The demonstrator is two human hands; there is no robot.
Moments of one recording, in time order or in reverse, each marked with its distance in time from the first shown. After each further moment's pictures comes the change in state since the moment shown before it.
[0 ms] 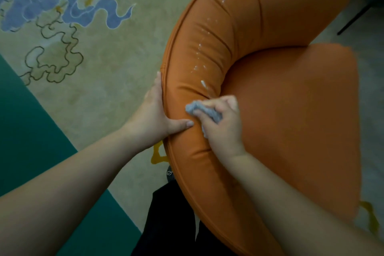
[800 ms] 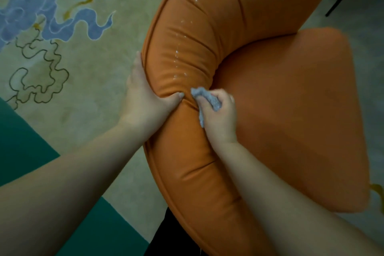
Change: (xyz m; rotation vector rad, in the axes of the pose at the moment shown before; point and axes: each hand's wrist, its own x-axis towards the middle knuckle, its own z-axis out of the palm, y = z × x) left_hand 0.065 0.009 0.017 0.082 0.347 0.047; right_hand 0.040 0.027 0.003 0.081 0.156 0.270
